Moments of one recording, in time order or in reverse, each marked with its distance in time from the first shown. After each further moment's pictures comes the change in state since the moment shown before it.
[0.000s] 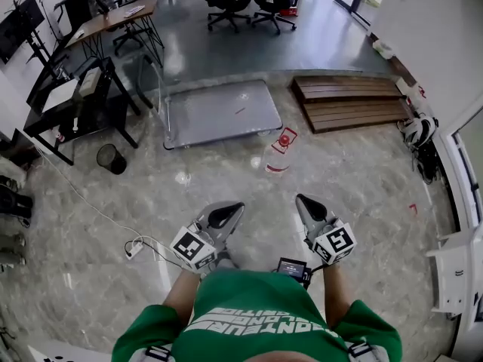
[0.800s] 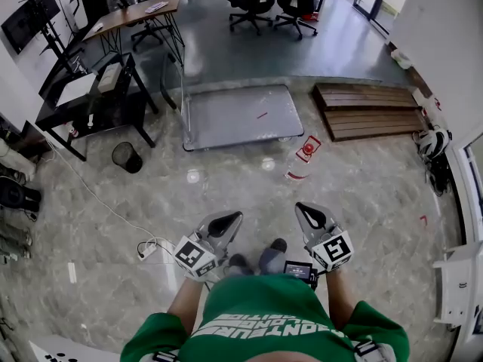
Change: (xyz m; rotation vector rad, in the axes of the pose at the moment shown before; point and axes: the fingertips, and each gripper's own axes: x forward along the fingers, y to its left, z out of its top) left arm -0.089 0.088 -0.004 -0.062 0.005 0.112; right arm 0.100 0.075 -0.001 -0.117 0.036 0.089
